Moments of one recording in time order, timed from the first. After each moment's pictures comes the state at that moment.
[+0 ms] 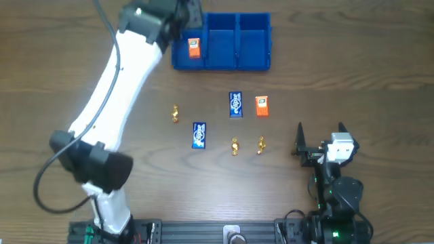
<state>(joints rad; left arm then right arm) -0.42 2.00 2.14 -0.95 -0.21 -0.44 0.01 0.01 0.01 -0.08 0.01 0.00</state>
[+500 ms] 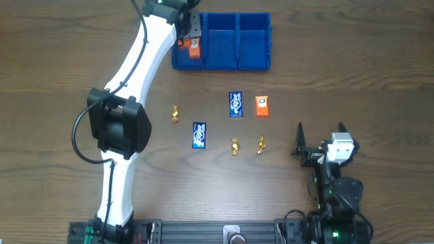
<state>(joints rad) -0.35 2.33 2.28 -1.02 -0.17 -0.41 0.01 0.01 0.01 -0.08 0.01 0.00</state>
